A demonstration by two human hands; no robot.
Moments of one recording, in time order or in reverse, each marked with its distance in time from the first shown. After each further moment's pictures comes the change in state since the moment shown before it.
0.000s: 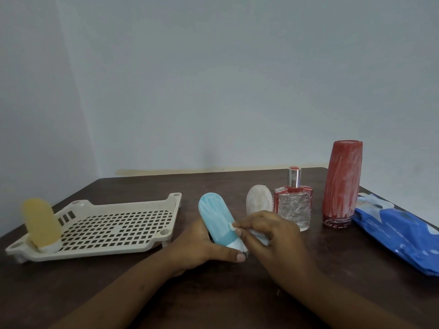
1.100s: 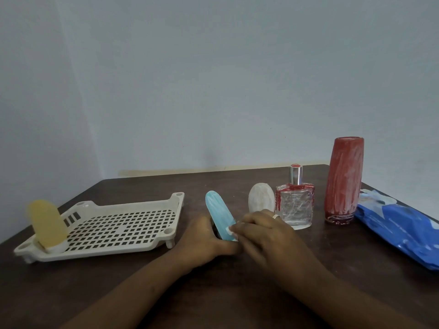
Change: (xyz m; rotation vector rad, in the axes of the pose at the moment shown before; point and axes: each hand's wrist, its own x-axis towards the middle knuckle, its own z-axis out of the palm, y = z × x) left_hand -0.001 0.006 0.007 0.182 0.197 0.021; right_hand 0.000 -0.005 -0.001 -0.319 -0.185 -0.226
